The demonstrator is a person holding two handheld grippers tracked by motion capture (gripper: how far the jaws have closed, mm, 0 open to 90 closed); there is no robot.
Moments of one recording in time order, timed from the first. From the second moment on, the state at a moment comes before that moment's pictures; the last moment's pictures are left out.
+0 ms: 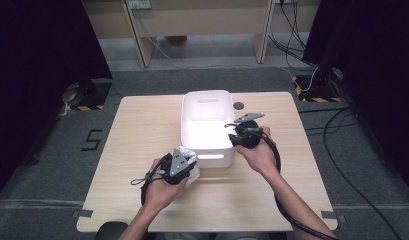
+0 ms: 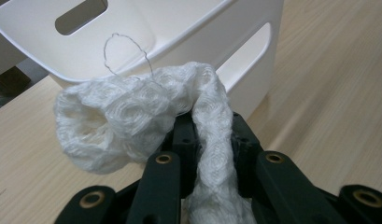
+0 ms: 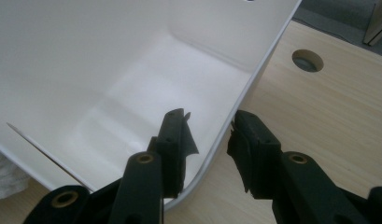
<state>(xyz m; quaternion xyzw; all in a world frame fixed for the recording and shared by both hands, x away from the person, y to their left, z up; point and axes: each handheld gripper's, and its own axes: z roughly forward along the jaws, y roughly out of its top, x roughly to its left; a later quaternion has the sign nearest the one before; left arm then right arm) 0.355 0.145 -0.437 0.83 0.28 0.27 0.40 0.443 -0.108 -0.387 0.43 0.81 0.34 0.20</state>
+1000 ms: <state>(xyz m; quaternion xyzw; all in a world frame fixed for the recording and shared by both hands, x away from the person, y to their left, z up) 0.359 0.142 -0.467 0.84 0.29 0.25 0.38 0.443 -0.110 -0.387 0.43 0.81 0.34 0.20</state>
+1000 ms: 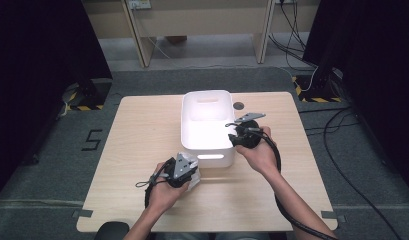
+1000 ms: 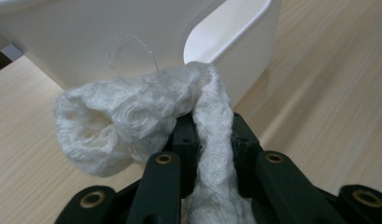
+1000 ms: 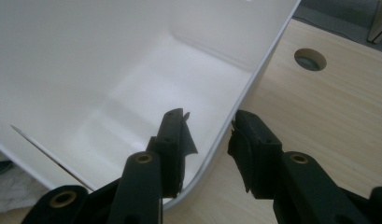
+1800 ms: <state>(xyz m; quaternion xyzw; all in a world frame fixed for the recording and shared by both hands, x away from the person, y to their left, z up) 0.362 0.136 -0.476 0.84 0.30 0.23 0.38 0.445 -0.108 -0.395 0.44 0.81 0.34 0.19</state>
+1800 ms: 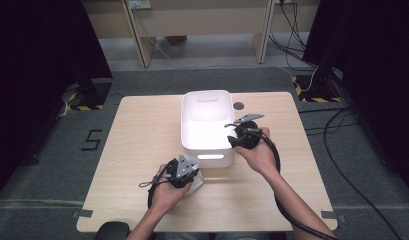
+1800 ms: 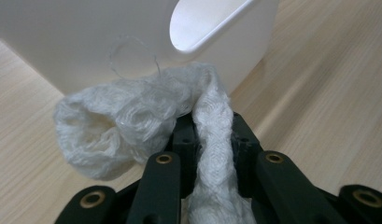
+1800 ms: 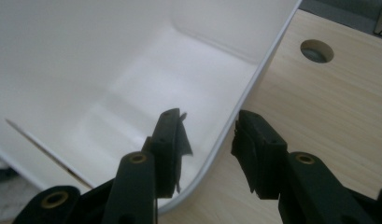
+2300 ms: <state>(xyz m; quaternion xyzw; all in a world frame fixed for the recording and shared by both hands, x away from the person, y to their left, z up) 0.358 0.137 -0.474 0.84 0.30 0.24 0.38 0.443 -0.110 -0.386 0.45 0.80 0.35 0.18</state>
